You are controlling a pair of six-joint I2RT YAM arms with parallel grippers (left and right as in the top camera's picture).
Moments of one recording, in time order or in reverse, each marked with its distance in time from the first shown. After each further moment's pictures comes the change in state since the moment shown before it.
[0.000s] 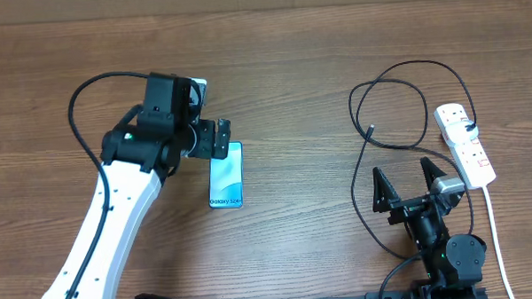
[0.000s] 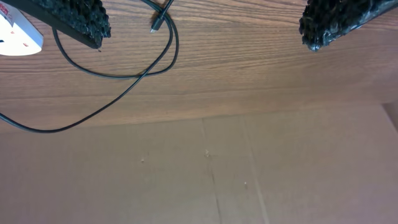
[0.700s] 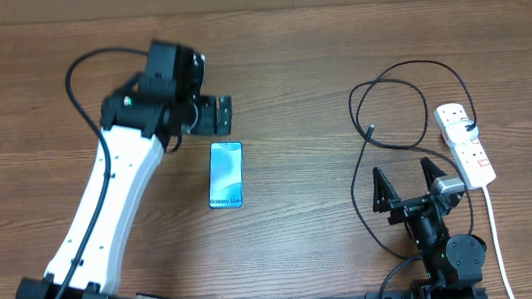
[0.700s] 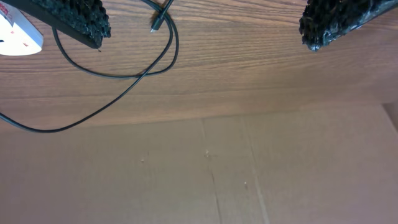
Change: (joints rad) left arm 0.000 0.145 0.268 -0.163 0.003 -0.076; right arm 0.000 0.000 0.000 0.000 0.000 0.000
